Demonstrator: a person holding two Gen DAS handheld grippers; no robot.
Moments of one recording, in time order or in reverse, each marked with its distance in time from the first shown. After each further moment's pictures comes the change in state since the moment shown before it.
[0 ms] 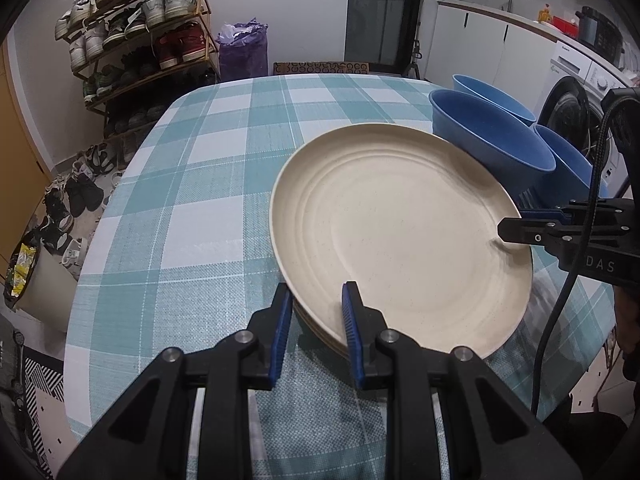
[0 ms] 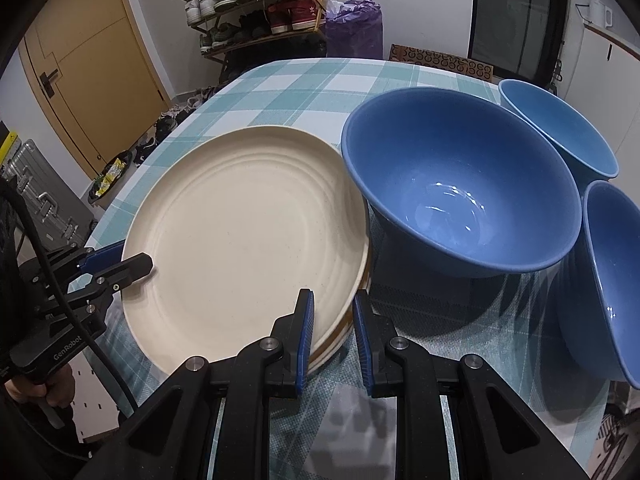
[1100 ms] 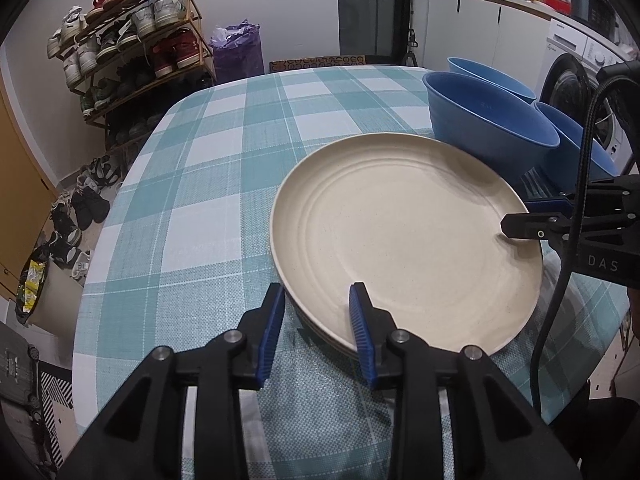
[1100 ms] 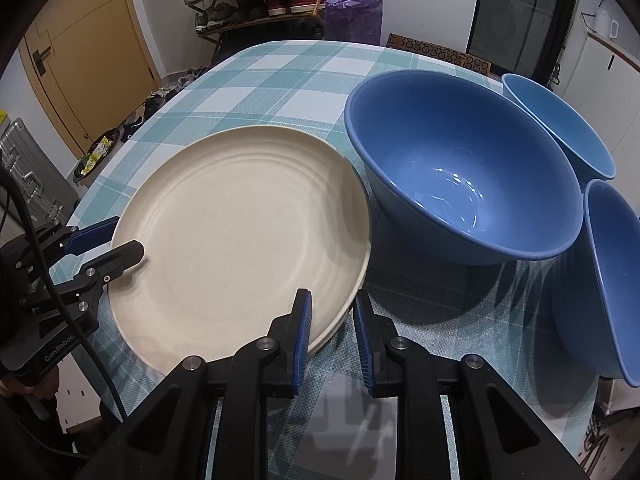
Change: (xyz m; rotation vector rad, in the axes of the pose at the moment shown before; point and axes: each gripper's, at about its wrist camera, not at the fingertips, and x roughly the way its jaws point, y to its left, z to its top) left arm 0.003 -0.010 -0.005 0.064 0.012 0.040; right arm 0.014 0.008 0.000 -0.046 0.053 -0.064
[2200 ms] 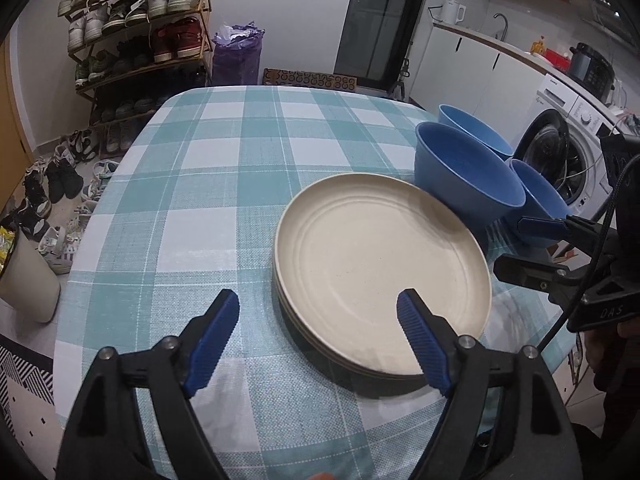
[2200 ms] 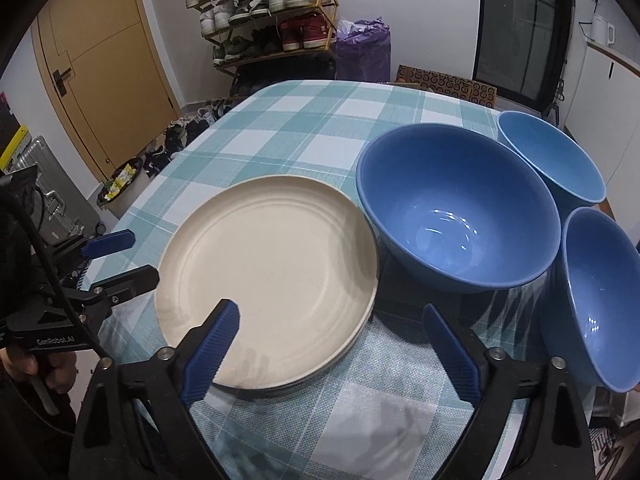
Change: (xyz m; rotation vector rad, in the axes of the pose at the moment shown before) left arm -0.027 0.027 0.010 -0.142 -0.047 -0.168; right arm -0.046 -0.004 0.004 0.009 -0.126 0.081
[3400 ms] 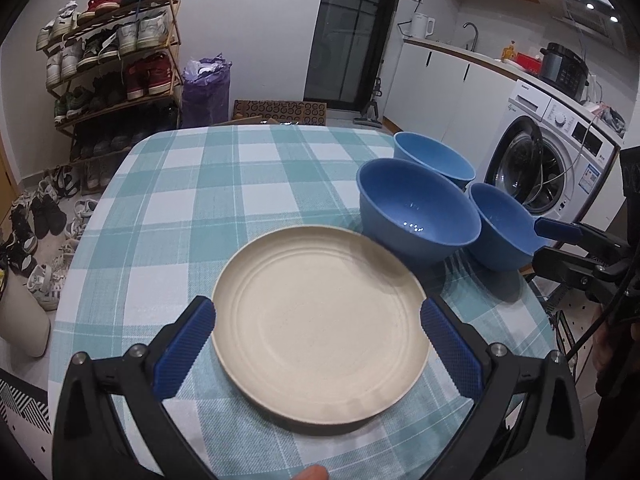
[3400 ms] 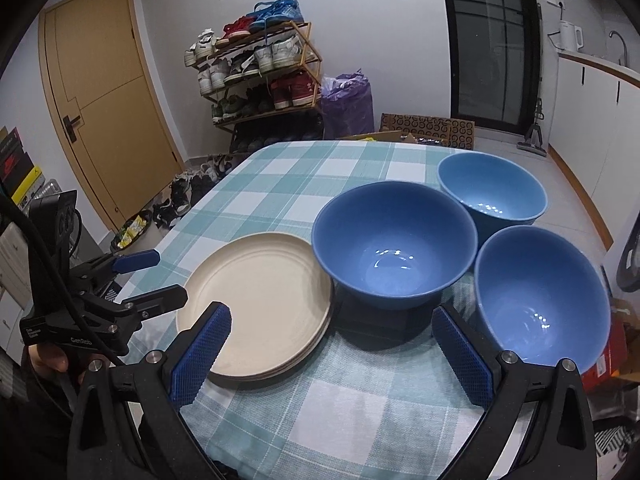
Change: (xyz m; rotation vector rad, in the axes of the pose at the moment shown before) left arm -0.012 -0.051 0.033 0.067 -0.088 -0.053; right arm -0.091 -0.044 -0.017 0.066 -0.196 0.011
